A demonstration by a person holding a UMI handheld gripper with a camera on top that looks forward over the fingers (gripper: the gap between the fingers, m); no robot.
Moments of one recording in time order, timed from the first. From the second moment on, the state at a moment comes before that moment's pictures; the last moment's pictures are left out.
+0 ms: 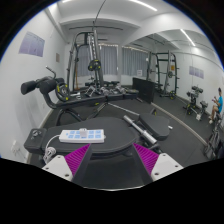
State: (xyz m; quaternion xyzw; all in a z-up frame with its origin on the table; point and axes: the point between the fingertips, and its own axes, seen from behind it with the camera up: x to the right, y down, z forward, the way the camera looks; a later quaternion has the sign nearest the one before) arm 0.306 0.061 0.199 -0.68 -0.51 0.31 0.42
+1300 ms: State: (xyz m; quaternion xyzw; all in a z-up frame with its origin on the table) arm 0.060 -0.056 0.061 -0.60 -0.56 0.38 0.41
